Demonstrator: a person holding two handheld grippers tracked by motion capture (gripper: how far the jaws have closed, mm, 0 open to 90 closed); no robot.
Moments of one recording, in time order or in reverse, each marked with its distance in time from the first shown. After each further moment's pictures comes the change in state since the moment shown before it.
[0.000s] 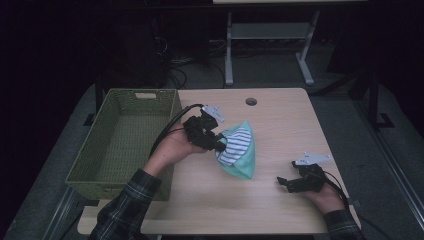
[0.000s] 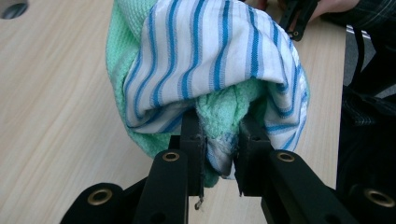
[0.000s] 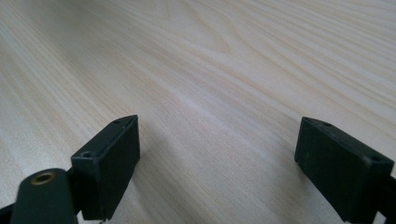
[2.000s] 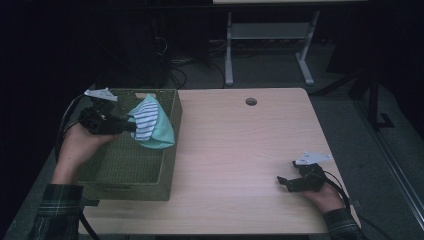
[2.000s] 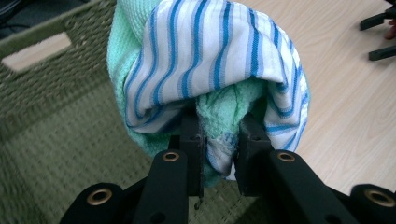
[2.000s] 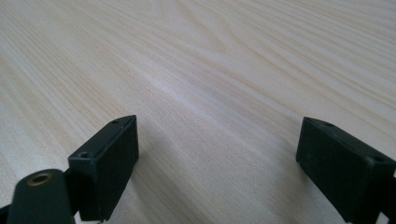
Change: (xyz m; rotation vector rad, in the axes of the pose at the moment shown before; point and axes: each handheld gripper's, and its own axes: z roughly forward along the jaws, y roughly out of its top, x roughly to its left) left arm 0.046 -0.146 -0.163 -0.122 0.357 -0.395; right arm 0.000 0.000 0.000 0.008 -0.012 0.013
